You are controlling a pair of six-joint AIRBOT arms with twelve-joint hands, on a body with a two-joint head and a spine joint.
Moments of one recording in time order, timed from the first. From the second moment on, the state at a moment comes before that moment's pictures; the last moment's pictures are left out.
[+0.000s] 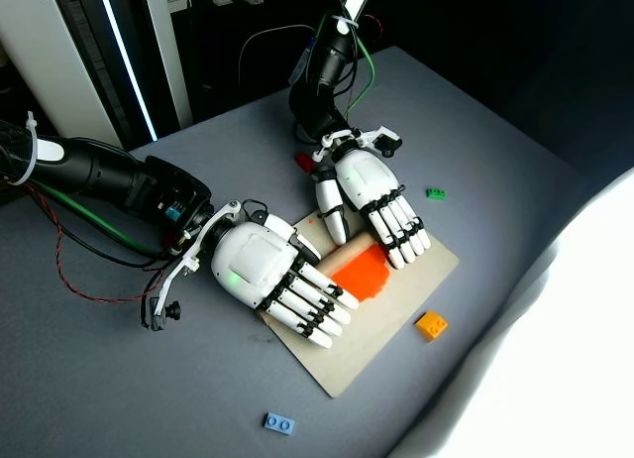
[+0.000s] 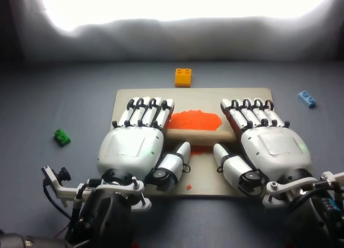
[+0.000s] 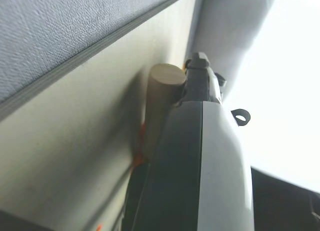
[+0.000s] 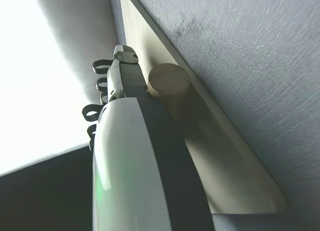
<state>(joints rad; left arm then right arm) 0.76 -1.51 1.18 -0.83 -1.19 1.56 -0.78 -1.53 1.17 0.88 1.19 -1.47</state>
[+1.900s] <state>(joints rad) 0.68 -1.56 1.34 -0.85 -1.07 1.51 -0.73 -1.54 1.29 0.91 1.10 -1.41</state>
